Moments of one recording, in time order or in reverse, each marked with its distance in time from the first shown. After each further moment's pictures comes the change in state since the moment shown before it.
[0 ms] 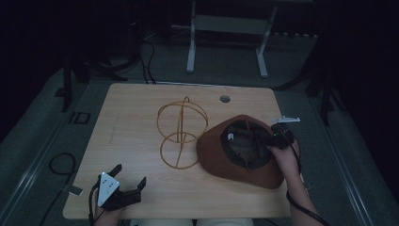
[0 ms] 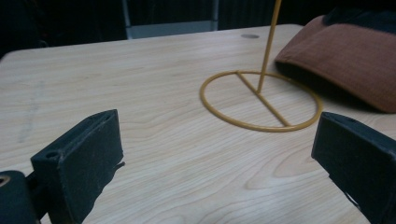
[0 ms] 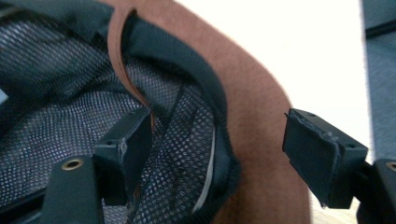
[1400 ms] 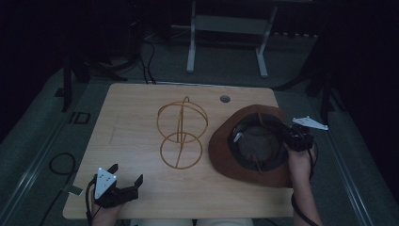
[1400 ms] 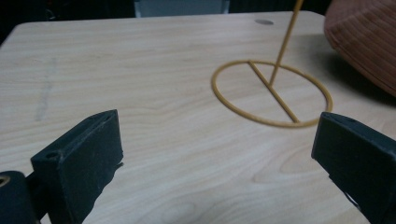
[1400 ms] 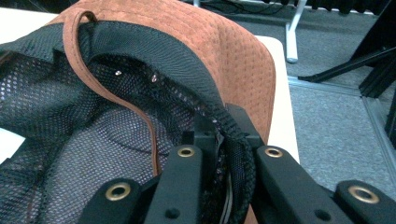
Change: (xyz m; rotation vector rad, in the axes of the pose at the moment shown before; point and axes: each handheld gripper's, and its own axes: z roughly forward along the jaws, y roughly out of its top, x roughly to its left) left arm 0.009 0.019 -0.005 0.084 0.016 -0.081; right arm -0.006 -0.002 -0.076 -0.248 -0.073 0.079
